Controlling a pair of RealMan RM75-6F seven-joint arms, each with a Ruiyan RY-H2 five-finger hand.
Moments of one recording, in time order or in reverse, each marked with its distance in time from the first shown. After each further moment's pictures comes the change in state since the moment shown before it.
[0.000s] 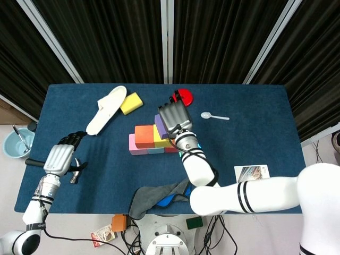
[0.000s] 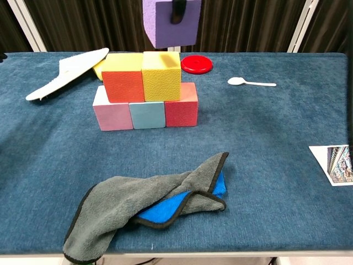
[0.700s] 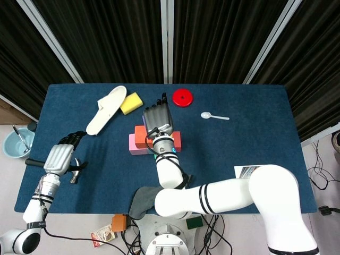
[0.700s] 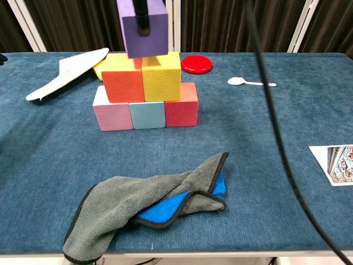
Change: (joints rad) left arm 0.005 -0.016 -0.003 0.044 0.012 -0.015 -0.056; right arm 0.114 -0.263 0.134 0.228 0.122 0.163 -0.159
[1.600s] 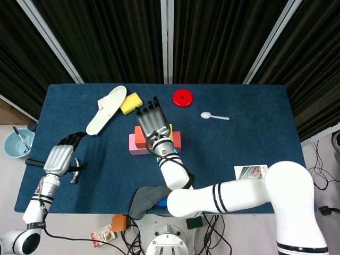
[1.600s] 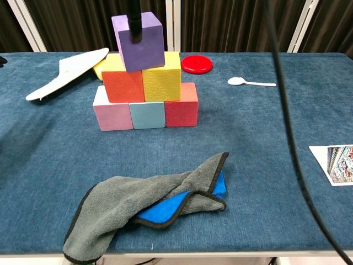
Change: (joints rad) left arm 0.006 -0.002 -0.005 0.002 -0.006 -0.010 -0.005; right arm -0.152 0.060 0.016 -0.103 -0.214 -0.167 0.016
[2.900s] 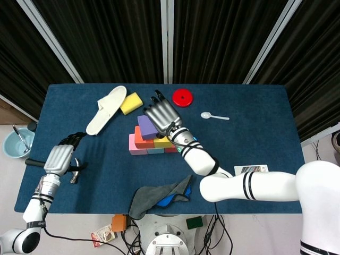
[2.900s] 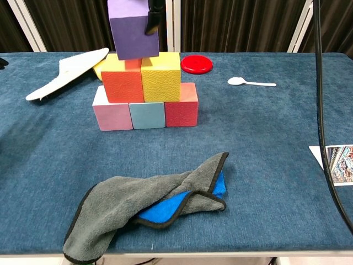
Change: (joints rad) left arm -0.006 0.006 -0.006 -0.009 -0.014 -0.025 -0.010; right arm -0.098 0.158 -0.208 0.032 -0.357 -0.284 0.413
